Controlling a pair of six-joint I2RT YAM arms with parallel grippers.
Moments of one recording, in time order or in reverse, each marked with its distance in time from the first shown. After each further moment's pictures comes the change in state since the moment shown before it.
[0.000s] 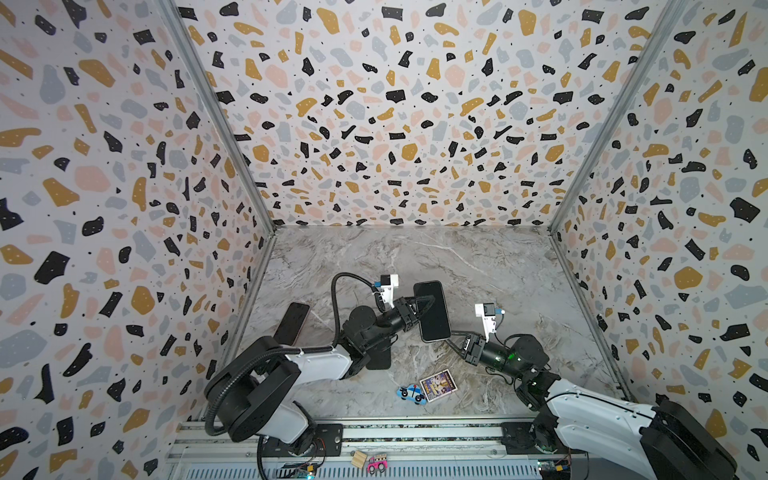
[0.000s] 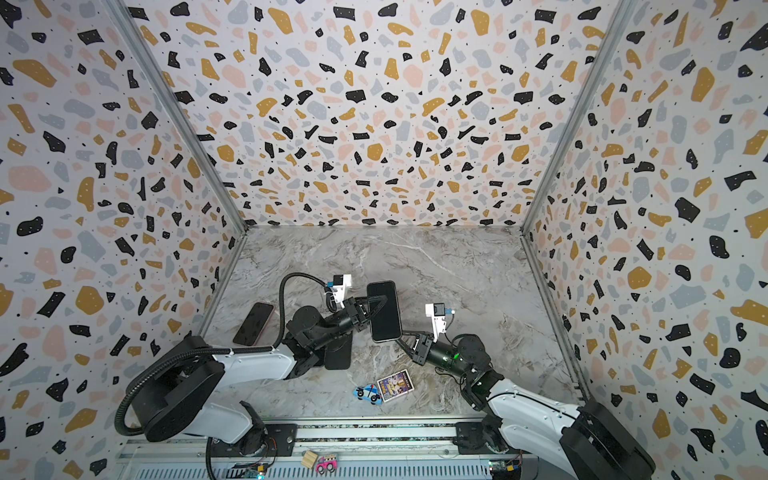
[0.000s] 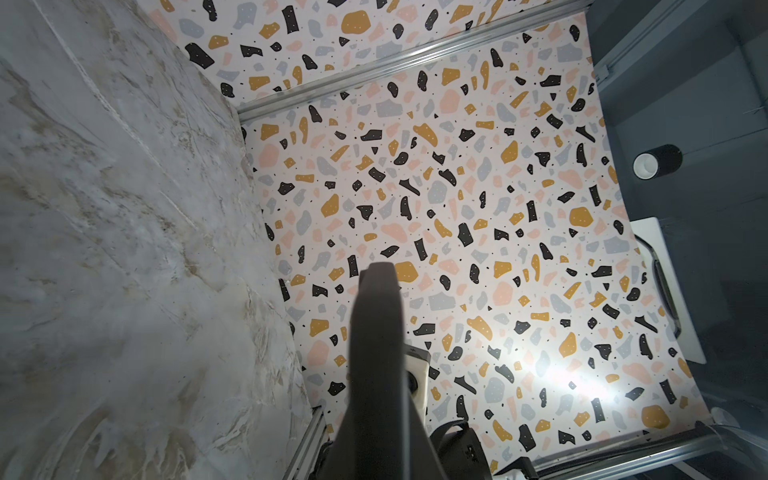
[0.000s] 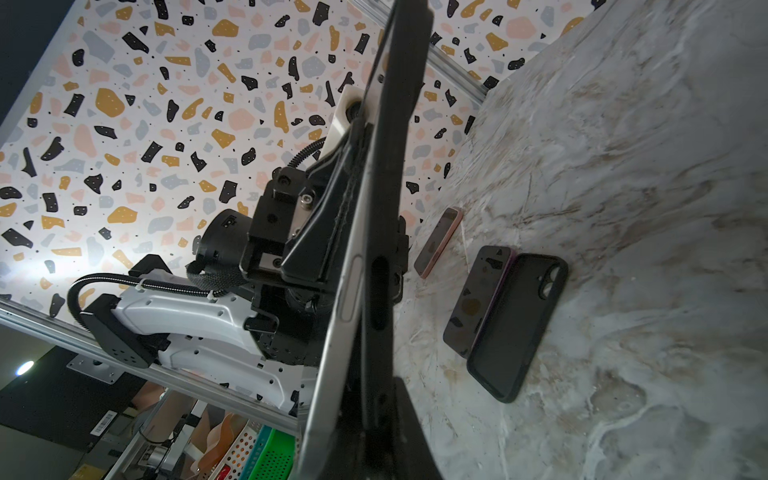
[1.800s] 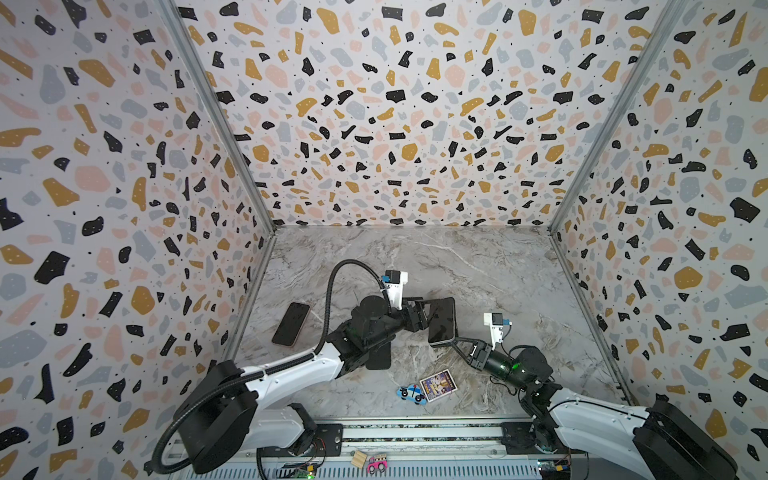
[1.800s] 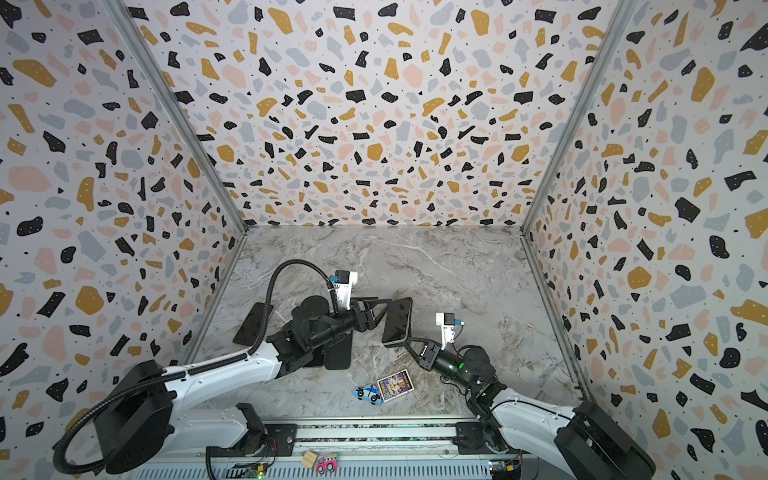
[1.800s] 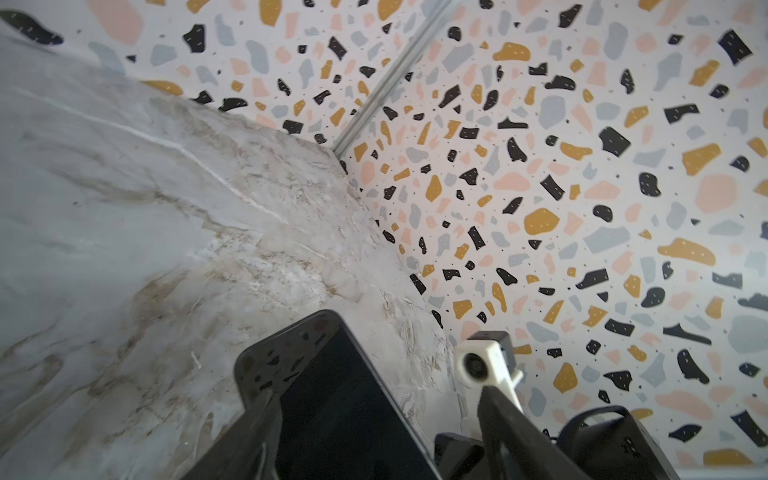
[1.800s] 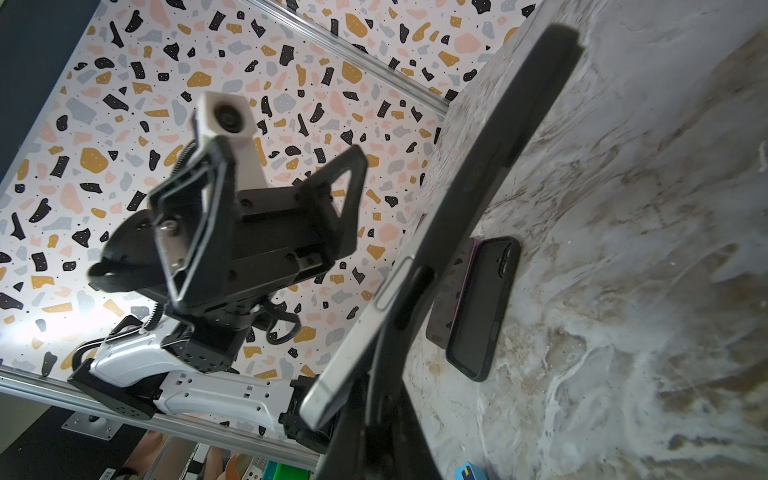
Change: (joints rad) left arm -0.097 -0.254 0.175 -0.692 -0.169 0.695; right arm -0.006 -0.002 -0.129 0.113 0.081 0.101
